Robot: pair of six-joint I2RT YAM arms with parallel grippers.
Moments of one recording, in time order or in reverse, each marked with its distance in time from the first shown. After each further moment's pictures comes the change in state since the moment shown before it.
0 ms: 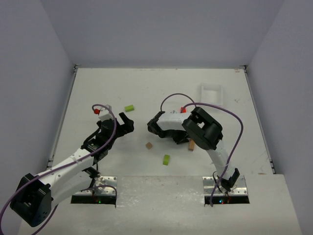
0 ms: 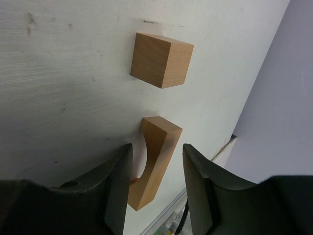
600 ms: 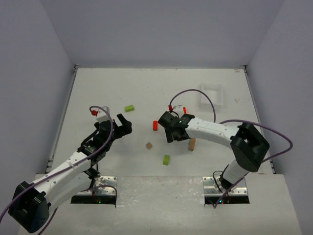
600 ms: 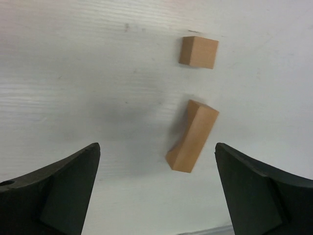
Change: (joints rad) left arm 0.000 -0.078 0.006 -0.101 -0.012 -0.001; right arm 0.007 -0.533 -0.309 0.441 -0.221 -0.101
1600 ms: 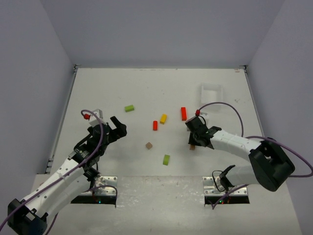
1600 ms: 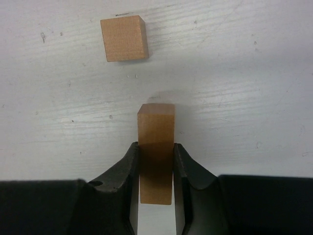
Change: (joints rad) left arm 0.000 -0.207 0.045 -0.298 -0.035 -0.064; right arm -0.256 -0.337 -0.512 0.463 -0.220 0.066
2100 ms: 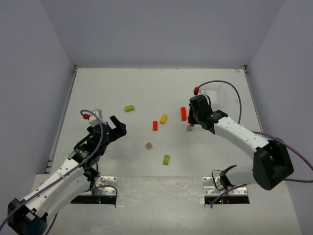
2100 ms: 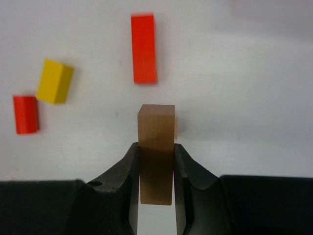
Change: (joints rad) left arm 0.000 0.003 0.000 0.010 -0.017 -0.002; right arm -0.095 -0.030 0.224 -0.020 -0.027 -0.256
